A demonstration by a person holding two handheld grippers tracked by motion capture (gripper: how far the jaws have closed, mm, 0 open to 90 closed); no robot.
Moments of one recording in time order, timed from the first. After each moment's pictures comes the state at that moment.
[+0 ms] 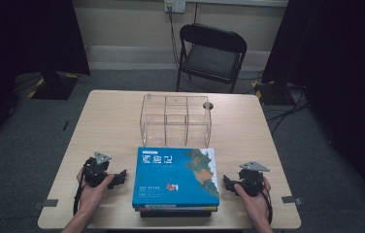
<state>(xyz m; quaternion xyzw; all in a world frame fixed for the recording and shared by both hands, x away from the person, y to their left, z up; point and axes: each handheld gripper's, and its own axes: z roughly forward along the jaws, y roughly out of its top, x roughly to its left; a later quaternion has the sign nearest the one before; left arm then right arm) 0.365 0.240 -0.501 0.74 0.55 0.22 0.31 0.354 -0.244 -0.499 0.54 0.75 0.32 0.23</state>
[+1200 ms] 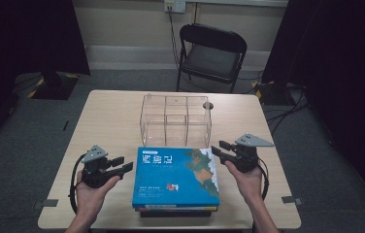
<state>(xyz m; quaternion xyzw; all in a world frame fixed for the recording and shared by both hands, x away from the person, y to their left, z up) 0.328 0.219 -0.412 0.74 0.46 0.13 0.48 0.376 -0.203 -0.394 0.40 0.75 0.49 0.19</state>
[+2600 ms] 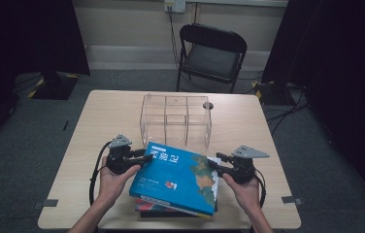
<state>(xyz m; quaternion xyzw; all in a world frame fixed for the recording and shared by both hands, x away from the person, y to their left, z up) 0.376 0.174 -0.420 0.76 0.43 0.10 0.48 0.359 -0.205 -0.426 0.39 0.76 0.49 0.16</state>
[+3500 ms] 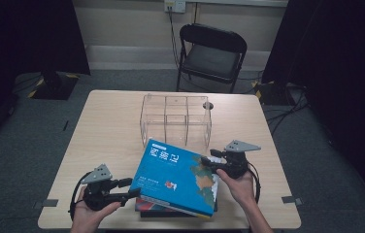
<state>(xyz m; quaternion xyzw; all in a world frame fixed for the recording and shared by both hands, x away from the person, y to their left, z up) 0.282 0.209 -0.425 0.79 0.38 0.06 0.48 0.377 -0.189 -0.423 0.37 0.78 0.48 0.14</state>
